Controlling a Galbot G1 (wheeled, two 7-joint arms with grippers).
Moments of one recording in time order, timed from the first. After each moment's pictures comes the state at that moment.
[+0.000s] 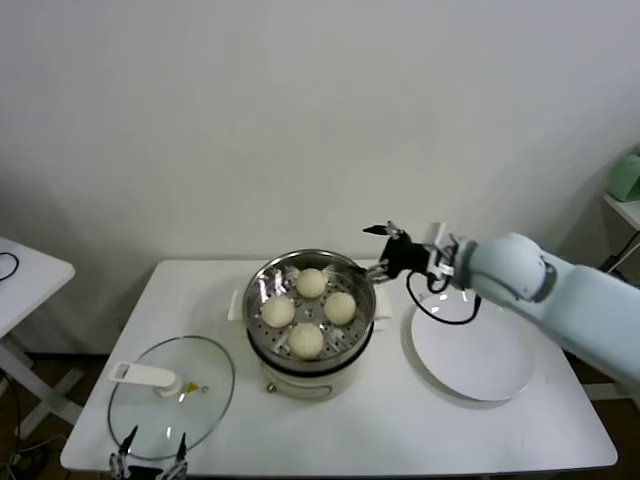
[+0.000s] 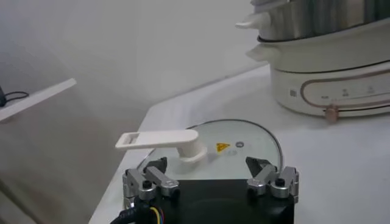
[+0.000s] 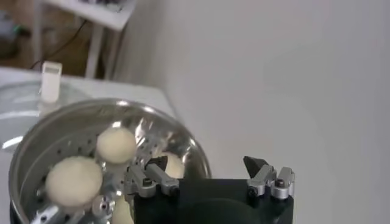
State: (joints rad) left arm 1.91 -1.53 -0.77 -1.99 0.17 -0.07 0.06; right arm -0.03 0.55 -0.65 1.84 0.74 -0.38 -0.26
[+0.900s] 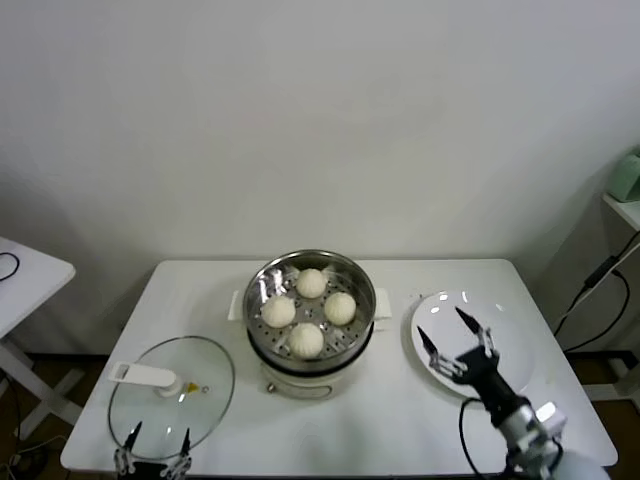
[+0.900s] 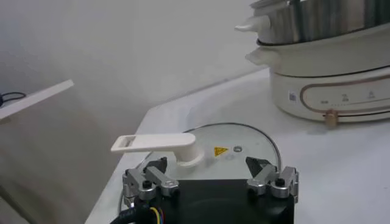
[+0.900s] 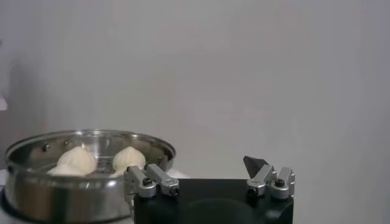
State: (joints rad) left arm 1.89 -1.54 -0.76 -1.98 0.18 -0.07 0.07; right arm -1.60 1.00 0.57 2.04 0.40 0.11 -0.16
